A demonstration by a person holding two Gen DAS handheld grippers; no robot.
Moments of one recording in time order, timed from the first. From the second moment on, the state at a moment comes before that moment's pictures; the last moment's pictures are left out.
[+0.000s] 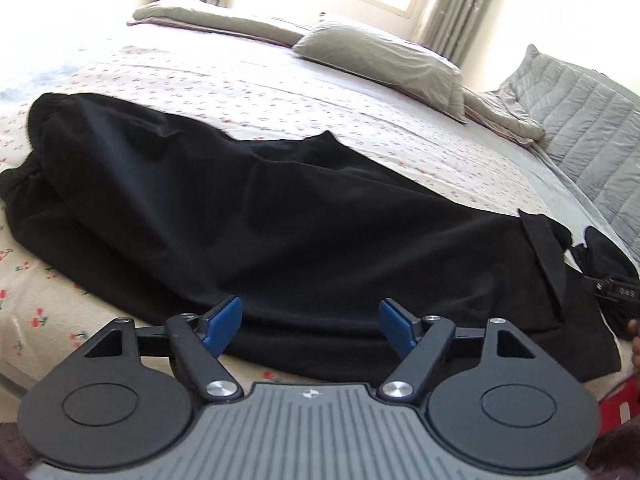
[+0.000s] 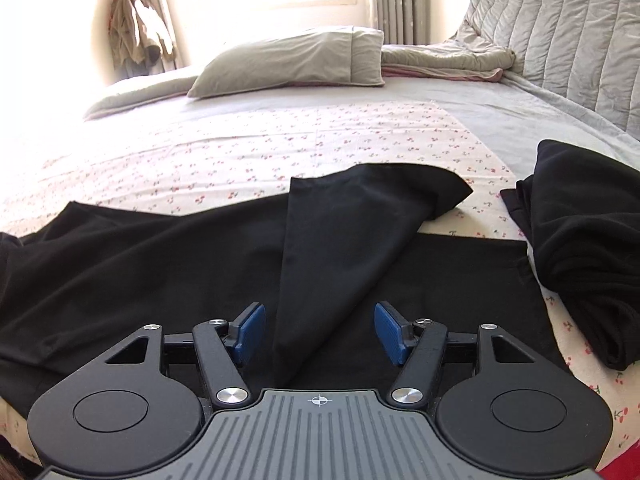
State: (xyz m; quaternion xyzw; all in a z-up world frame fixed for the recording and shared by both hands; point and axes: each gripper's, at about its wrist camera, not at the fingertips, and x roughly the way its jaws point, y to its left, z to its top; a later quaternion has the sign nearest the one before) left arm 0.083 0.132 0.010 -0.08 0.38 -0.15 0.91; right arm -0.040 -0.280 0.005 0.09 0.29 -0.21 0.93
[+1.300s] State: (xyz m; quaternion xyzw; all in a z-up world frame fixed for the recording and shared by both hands) left arm 0.064 -0.263 -0.034 0.11 0.25 -0.59 0.76; right arm -0.084 -0.443 0.022 0.21 0.26 -0.20 0.92
